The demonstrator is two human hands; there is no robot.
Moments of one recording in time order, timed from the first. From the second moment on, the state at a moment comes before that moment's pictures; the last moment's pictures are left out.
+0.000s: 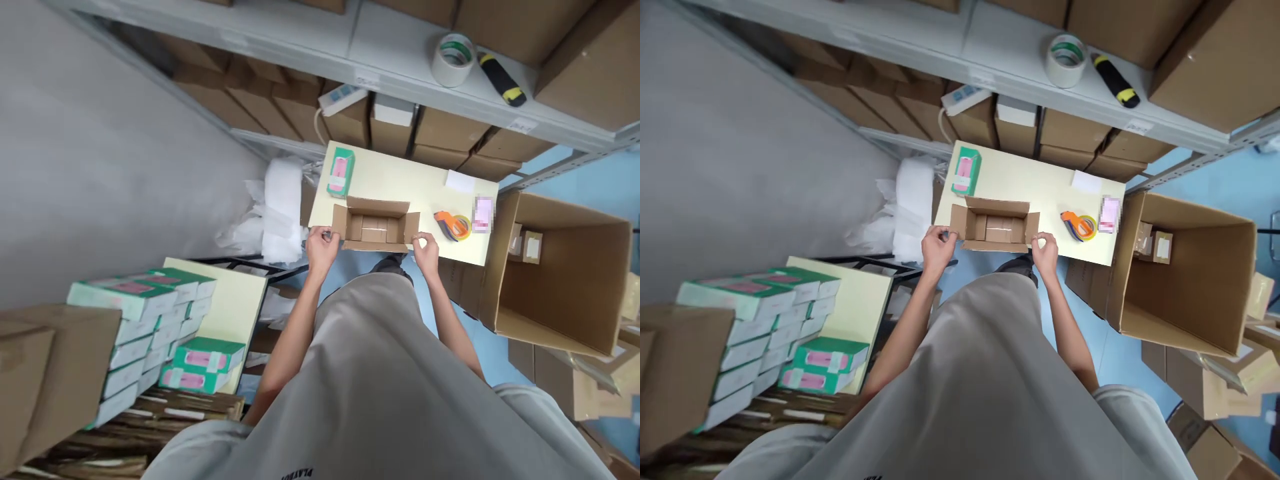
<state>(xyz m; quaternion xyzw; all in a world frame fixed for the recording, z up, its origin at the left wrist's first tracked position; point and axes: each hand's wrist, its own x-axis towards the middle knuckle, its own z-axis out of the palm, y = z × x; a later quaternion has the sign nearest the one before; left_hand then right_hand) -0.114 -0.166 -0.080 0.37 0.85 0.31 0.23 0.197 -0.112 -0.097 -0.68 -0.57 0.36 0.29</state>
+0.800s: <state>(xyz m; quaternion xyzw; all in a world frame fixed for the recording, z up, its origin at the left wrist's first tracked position) -0.249 -0.602 -0.099 -0.15 0.87 0.47 0.03 -0.205 -0.300 -0.082 -0.24 -0.88 0.40 0.08</state>
